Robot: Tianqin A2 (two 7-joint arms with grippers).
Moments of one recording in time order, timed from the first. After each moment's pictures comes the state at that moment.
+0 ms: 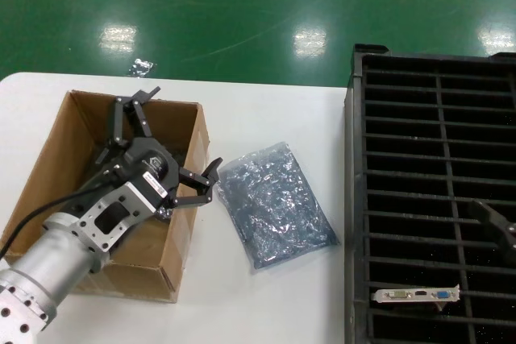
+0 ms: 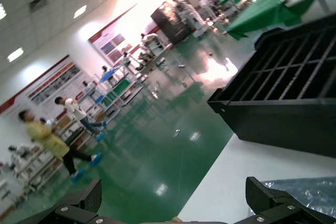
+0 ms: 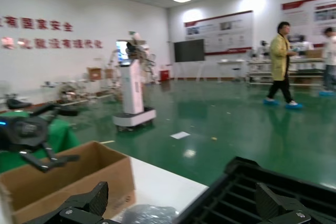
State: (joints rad) left arm -0.35 -0.69 2.01 -1.63 -1.47 0.05 0.01; right arm 0.05 0.70 -1.32 1.54 2.18 -0.87 0.08
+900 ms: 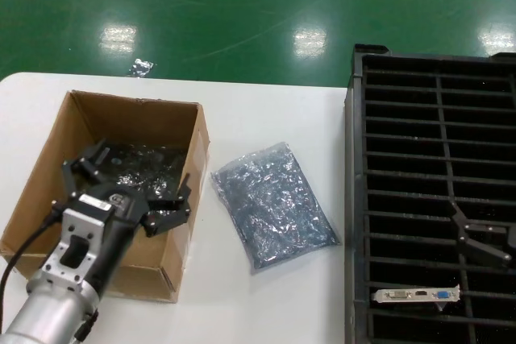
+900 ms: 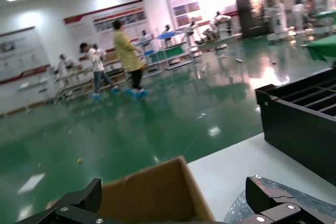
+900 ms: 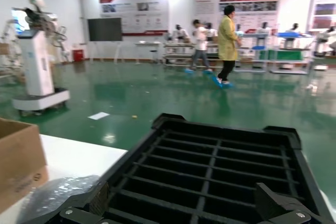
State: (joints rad) left arm -0.13 -0.45 1.76 -1.61 -1.67 0.02 0.00; right arm 0.02 0.45 -1.50 1.58 1.94 -0.33 0.03
